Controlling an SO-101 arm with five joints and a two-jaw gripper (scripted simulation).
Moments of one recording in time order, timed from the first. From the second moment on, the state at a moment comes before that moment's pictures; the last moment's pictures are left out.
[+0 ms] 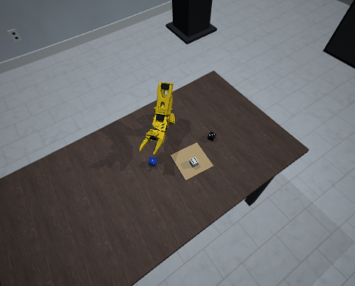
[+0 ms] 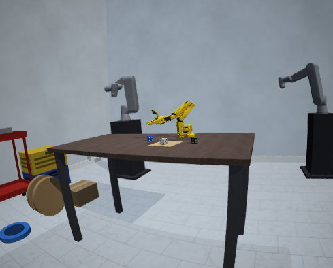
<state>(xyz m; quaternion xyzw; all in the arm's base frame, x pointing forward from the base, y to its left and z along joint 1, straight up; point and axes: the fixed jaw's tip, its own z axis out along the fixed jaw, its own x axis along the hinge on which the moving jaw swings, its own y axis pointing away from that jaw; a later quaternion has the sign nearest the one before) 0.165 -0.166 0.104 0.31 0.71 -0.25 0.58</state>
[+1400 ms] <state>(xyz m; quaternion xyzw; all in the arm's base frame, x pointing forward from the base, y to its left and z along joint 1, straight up) 0.169 -0.170 0.163 0.29 0.66 -0.27 0.63</state>
